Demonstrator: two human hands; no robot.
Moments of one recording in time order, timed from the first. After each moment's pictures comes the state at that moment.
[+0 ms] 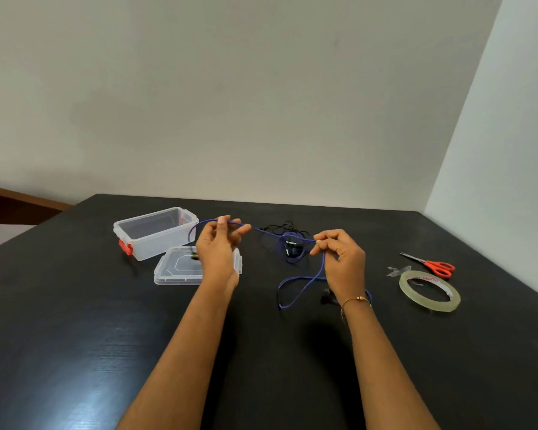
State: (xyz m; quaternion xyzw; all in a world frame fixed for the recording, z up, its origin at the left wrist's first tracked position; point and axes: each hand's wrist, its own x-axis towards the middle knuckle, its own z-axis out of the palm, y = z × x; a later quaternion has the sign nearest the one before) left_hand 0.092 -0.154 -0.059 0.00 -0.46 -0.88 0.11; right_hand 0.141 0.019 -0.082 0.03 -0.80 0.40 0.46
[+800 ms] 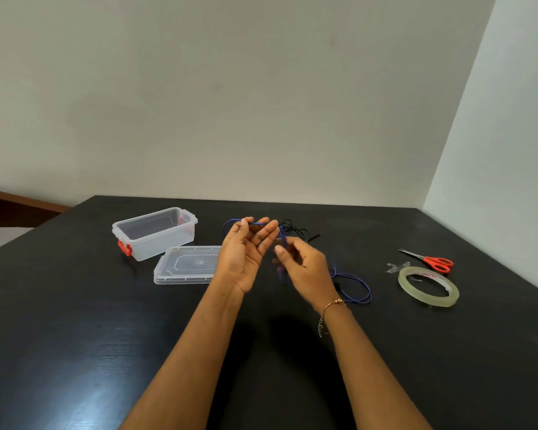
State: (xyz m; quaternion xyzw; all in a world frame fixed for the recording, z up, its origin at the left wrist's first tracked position) left_hand 0.110 -0.139 -0.054 -0.09 -0.32 -0.94 -0.09; right_hand 0.150 -0.026 -0.078 0.07 -0.83 0.49 0.25
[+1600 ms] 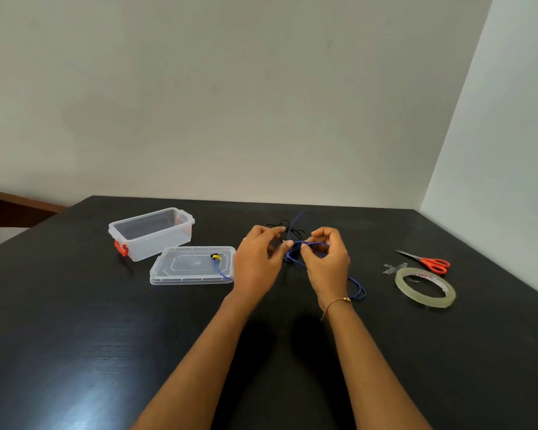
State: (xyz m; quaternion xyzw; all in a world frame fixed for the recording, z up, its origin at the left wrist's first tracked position) left_hand 0.114 -0.118 -0.074 -0.23 -0.83 -0.44 0.26; right_hand 0.146 -0.008 -0.079 -0.05 -0.70 0.58 0.41
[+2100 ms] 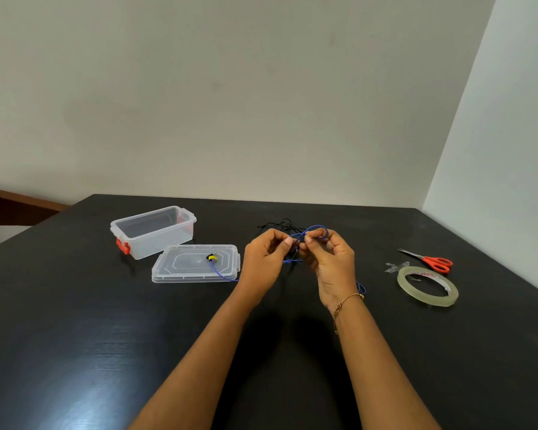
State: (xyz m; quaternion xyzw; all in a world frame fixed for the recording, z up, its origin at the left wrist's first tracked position) left_hand 0.114 -0.115 -0.080 -0.24 -0.72 -0.64 0.10; right_hand 0.149 -0.006 -0.078 -0.02 -0.57 0.77 0.29
